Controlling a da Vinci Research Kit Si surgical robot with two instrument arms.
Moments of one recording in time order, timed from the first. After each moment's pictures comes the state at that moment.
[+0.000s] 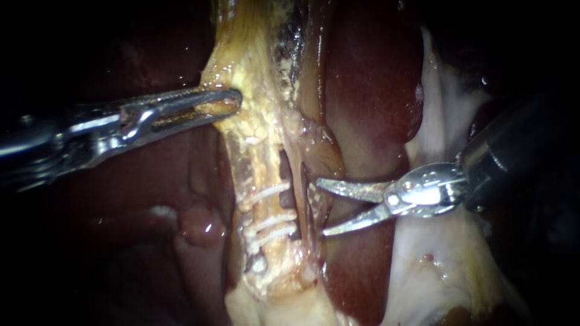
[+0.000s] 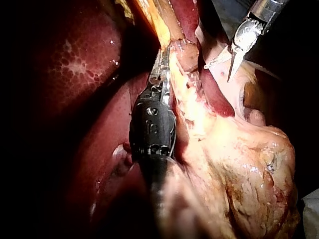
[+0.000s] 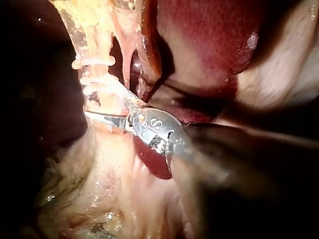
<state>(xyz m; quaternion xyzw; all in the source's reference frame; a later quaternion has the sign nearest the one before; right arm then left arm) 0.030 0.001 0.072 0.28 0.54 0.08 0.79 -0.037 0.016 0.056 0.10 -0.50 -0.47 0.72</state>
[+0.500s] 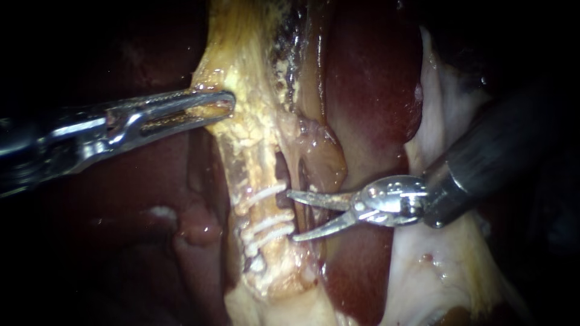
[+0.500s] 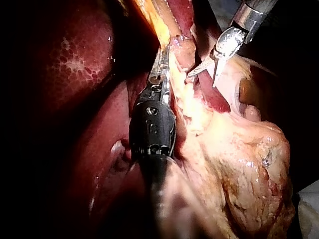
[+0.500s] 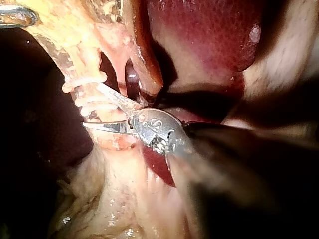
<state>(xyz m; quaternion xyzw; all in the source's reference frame) 0.033 0.001 0.075 0.35 0.52 0.09 0.78 -0.036 0.015 0.053 0.10 -0.50 -0.47 0.72</state>
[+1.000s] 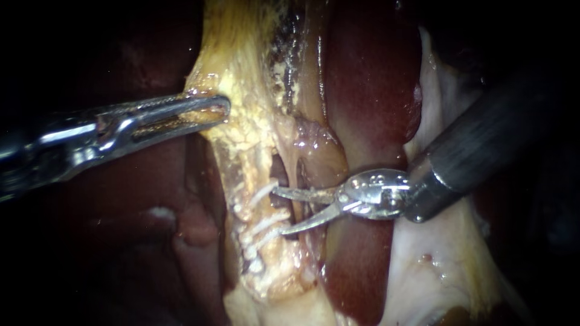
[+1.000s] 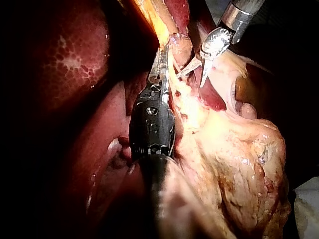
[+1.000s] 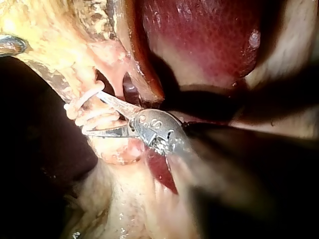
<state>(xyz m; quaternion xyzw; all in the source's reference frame) 0.034 0.001 0.077 0.38 0.49 0.10 0.78 -0.037 0.015 0.052 0.10 -0.50 -0.47 0.72</state>
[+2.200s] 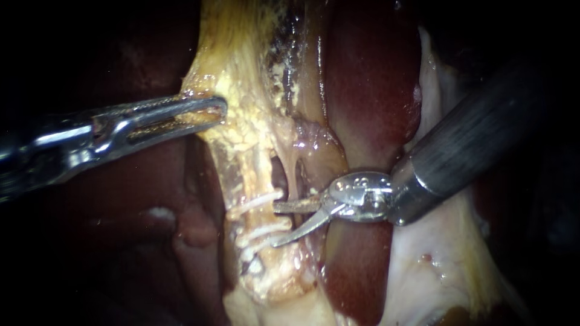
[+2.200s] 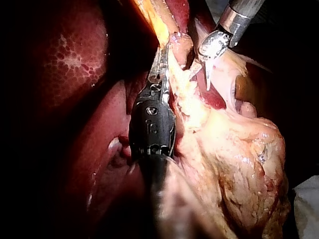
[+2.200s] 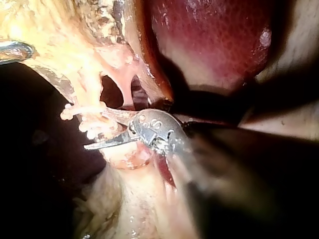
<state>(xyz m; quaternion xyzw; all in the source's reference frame) 0.037 0.002 0.076 0.44 0.53 0.06 0.72 -0.036 0.015 0.052 0.10 -0.50 -0.47 0.72</state>
